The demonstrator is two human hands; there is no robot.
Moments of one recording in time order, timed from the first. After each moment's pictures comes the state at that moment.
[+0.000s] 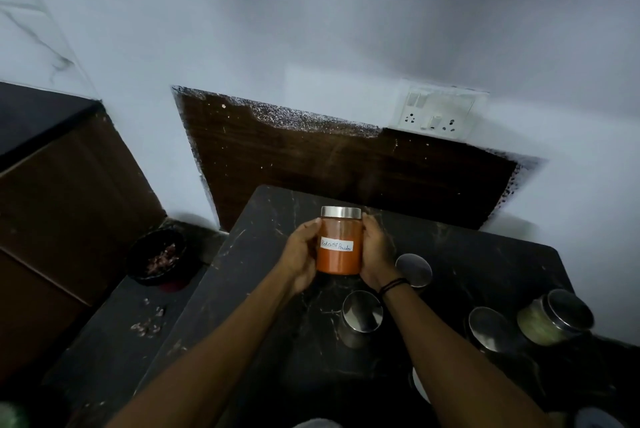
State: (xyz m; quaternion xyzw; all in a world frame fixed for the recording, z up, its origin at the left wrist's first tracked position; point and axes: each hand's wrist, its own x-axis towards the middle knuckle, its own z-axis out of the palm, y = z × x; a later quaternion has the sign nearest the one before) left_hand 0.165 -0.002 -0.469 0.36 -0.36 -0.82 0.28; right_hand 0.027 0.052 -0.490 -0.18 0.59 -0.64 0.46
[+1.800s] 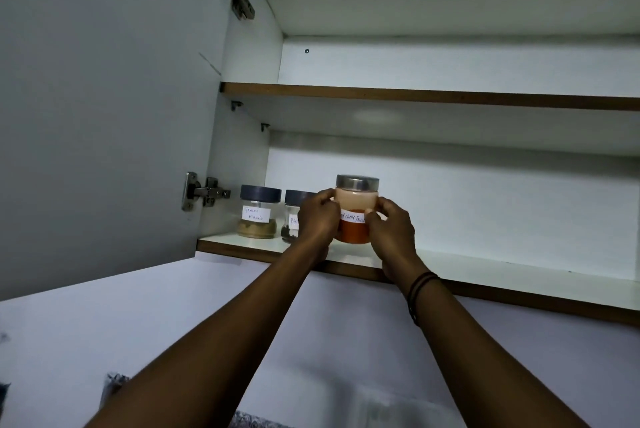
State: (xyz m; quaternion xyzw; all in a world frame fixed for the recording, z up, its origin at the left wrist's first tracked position) left_hand 0.010 -0.128 0.033 0.22 -0.64 -0.46 0.57; right_hand -0.082 -0.060 0.019 -0.45 0.59 -0.66 -0.08
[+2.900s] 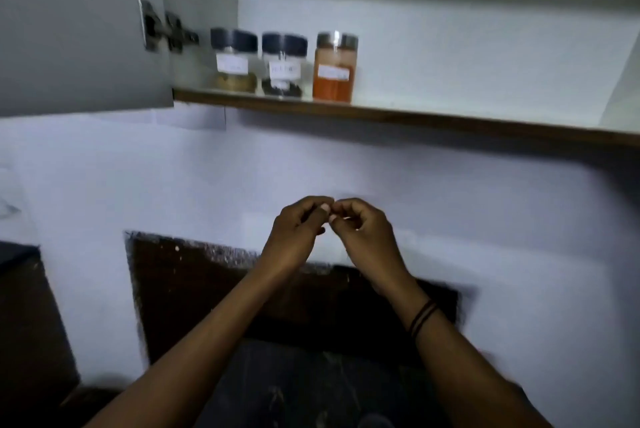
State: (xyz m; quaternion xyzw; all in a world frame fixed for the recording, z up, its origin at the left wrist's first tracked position) left_hand 0.075 -0.058 -0.199 0.17 -0.72 -0.50 0.45; right_hand -0.028 0.032 -0.188 -0.49 0.65 -0.58 0.03
